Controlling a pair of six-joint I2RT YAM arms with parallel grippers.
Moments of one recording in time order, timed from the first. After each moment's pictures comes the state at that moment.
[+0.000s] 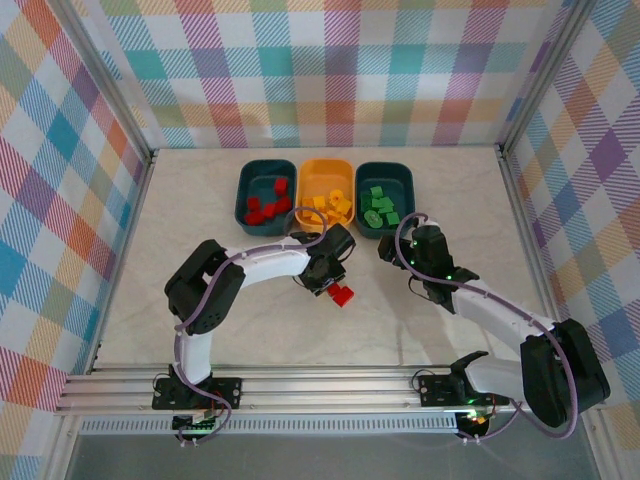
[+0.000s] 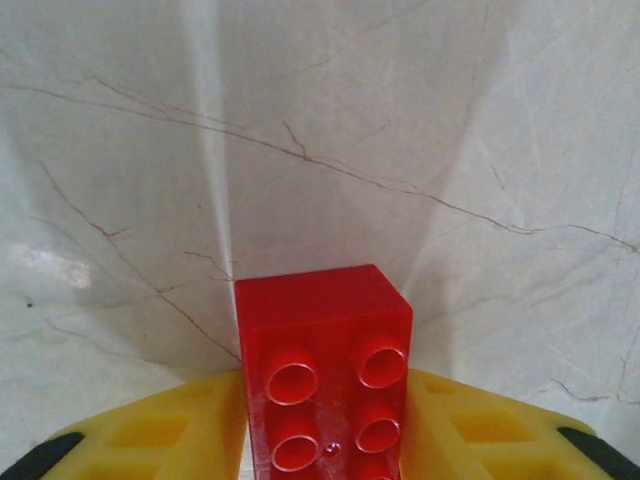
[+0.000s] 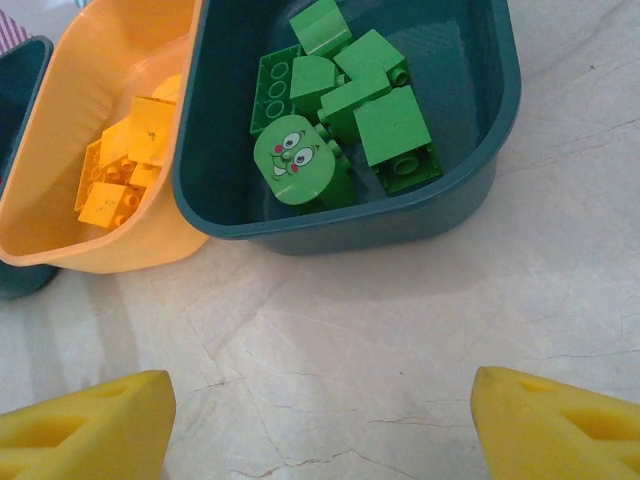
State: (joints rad) left arm -0.83 1.94 1.29 -0.63 -0.03 -1.40; right arm 0.44 1.19 0.55 0.02 0.09 0.59
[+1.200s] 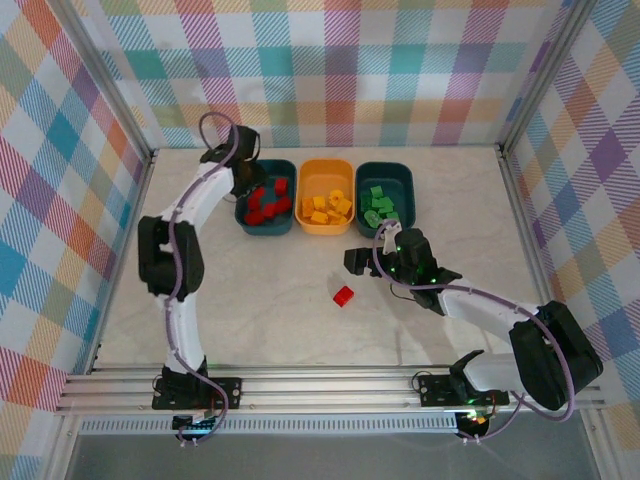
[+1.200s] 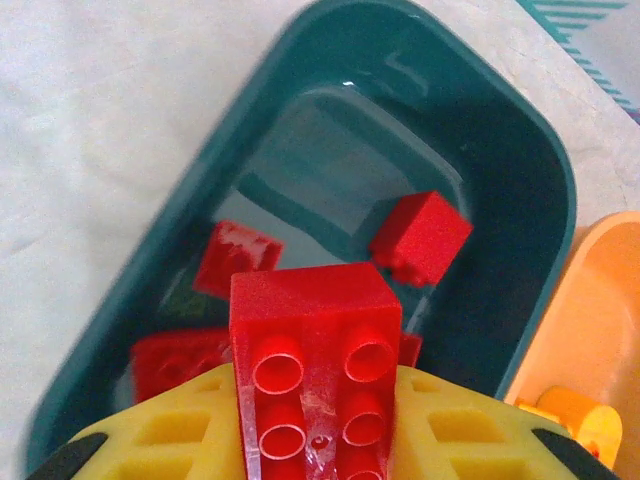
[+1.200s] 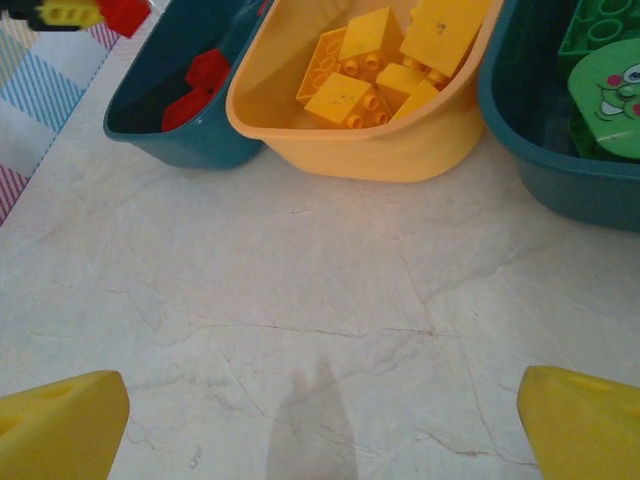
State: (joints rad) left arm -0.23 2.09 1.88 -0.80 -0.09 -0.79; right arm 0.57 1.28 0.55 0.21 -0.17 0.48
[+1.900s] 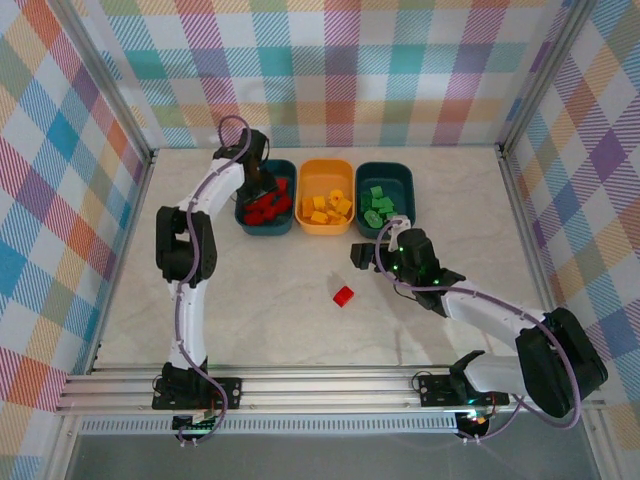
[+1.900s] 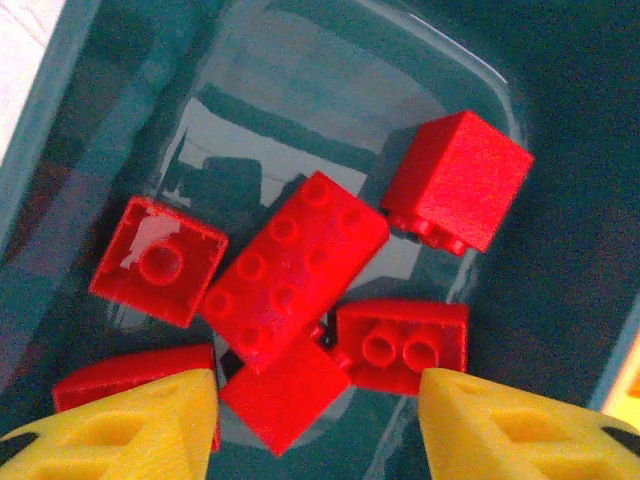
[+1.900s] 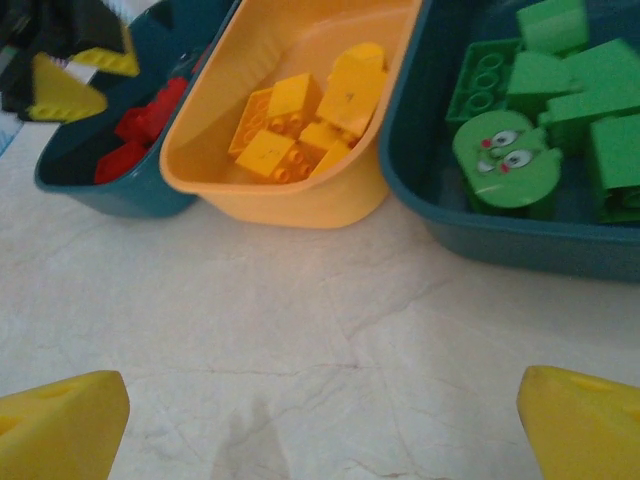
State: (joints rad) left arm -0.24 2.20 1.95 -0.90 -0.01 -0.67; right arm 0.57 1.23 0.55 0.18 0.01 0.46
